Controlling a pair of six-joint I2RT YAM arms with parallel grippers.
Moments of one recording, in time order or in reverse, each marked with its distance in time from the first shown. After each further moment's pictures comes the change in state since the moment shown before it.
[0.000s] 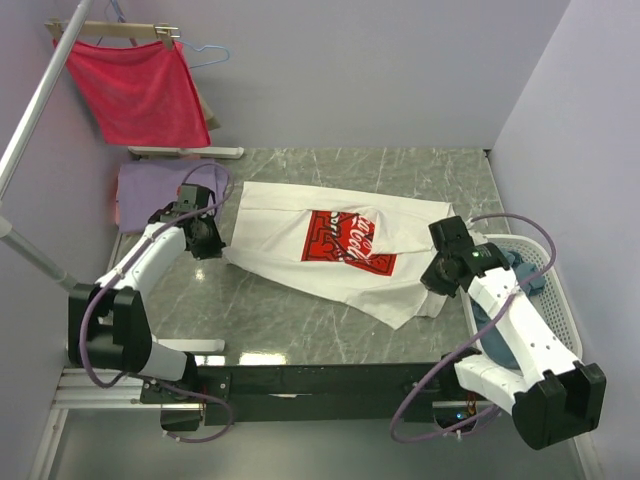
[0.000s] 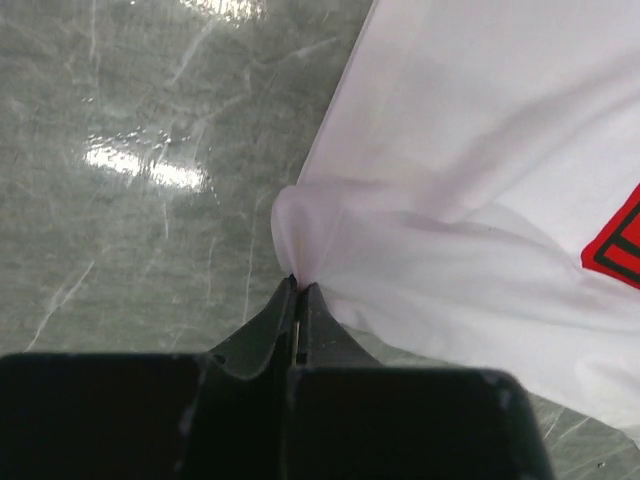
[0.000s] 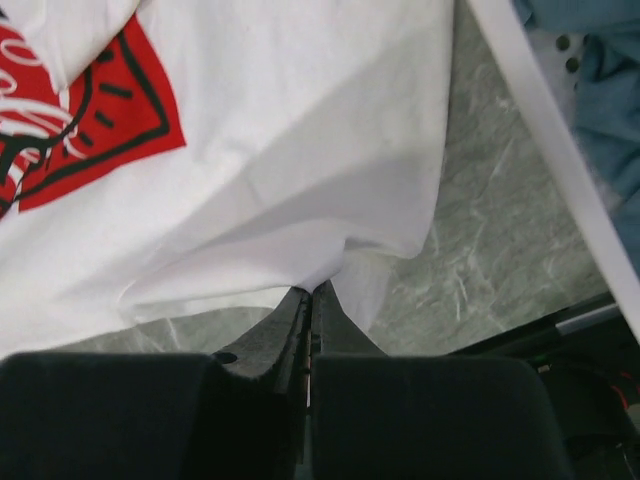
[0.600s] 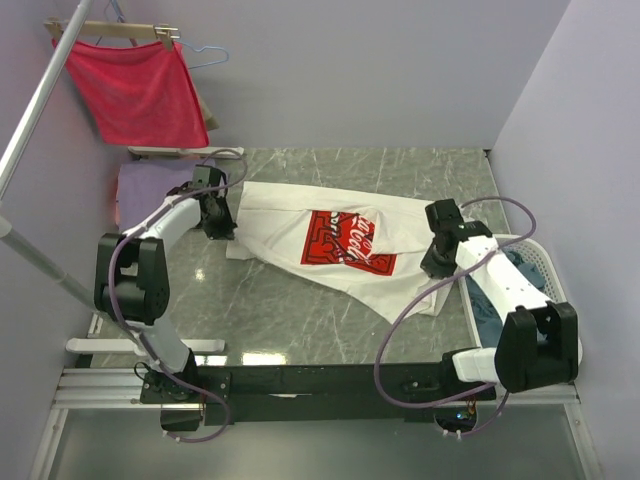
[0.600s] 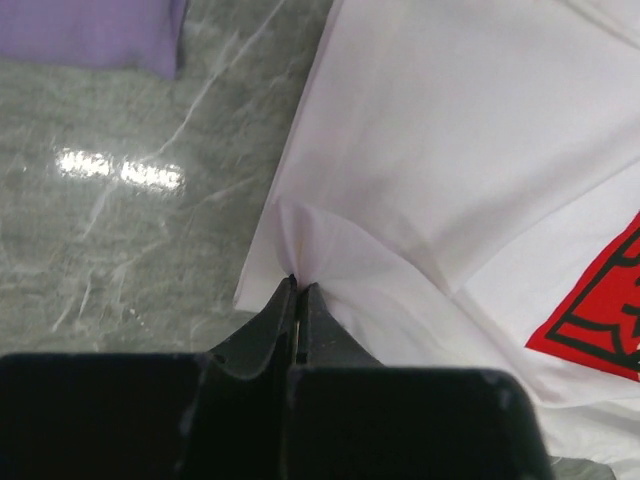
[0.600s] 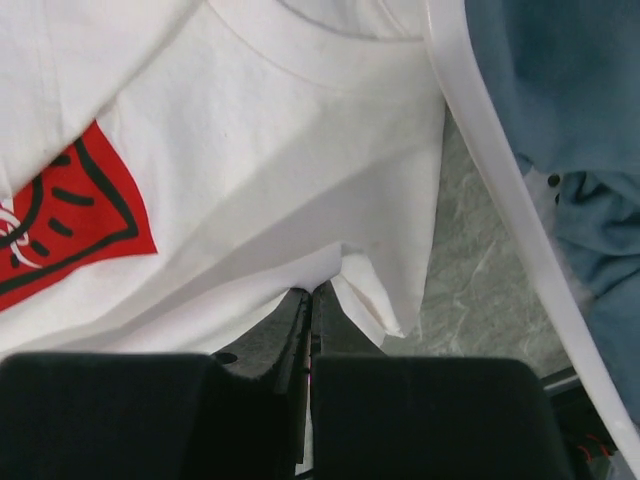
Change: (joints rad) left arm 0.008 0.320 0.206 0.092 0.072 0.031; right arm -0.121 0.273 0.033 0.166 0.029 -0.164
